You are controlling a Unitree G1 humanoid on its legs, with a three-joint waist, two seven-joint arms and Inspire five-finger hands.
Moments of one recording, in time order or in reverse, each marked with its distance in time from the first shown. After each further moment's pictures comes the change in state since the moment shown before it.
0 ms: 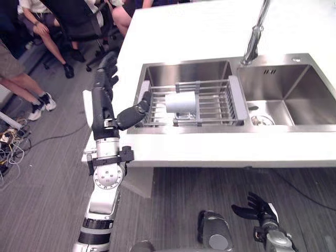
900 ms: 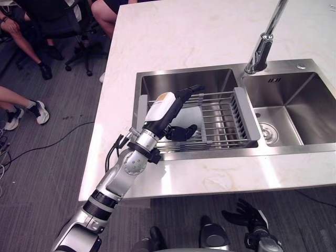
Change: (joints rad) left arm -0.235 0.113 -0.297 0.221 0.365 0.097 -0.219; right arm 0.035 0.099 -0.016 -0.018 -0.002 0.002 0.040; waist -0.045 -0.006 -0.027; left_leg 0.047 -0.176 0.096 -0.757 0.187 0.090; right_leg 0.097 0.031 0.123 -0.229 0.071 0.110
